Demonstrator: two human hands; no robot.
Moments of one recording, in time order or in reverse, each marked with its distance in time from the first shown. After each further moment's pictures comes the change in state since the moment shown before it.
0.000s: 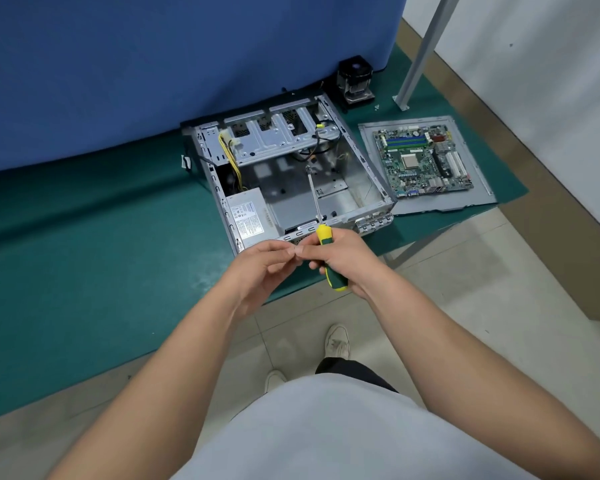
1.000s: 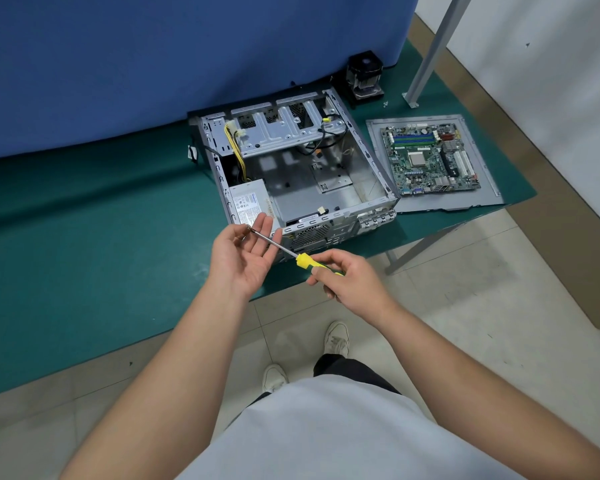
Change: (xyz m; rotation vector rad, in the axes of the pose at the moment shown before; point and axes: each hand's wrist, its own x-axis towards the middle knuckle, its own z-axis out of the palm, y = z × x) left_hand 0.002 0.004 0.003 -0.725 0.244 0.085; right_hand -0.037 0.046 -0.008 -0.143 -0.006 -0.208
